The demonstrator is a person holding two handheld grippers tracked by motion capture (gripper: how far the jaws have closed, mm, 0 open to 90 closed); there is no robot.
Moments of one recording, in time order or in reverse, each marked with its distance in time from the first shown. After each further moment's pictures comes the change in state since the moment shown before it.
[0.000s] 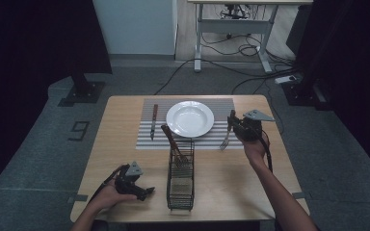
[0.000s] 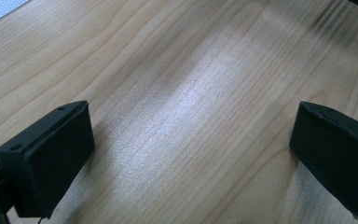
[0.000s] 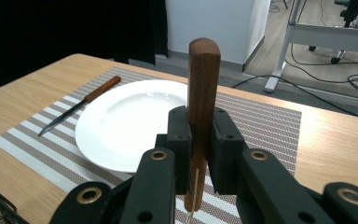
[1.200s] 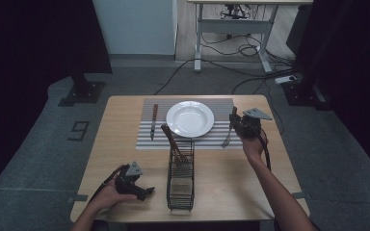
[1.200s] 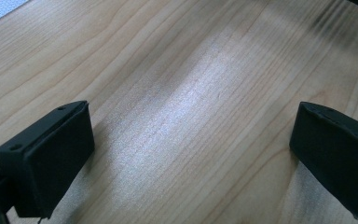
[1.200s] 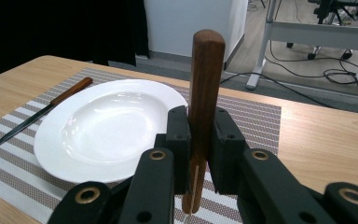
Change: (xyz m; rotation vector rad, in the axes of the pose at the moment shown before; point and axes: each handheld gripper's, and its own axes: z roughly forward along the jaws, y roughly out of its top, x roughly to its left) left arm 0.000 0.000 0.000 0.000 0.000 0.000; right arm -0.016 -0.008 0.021 -0.007 -0.079 0.031
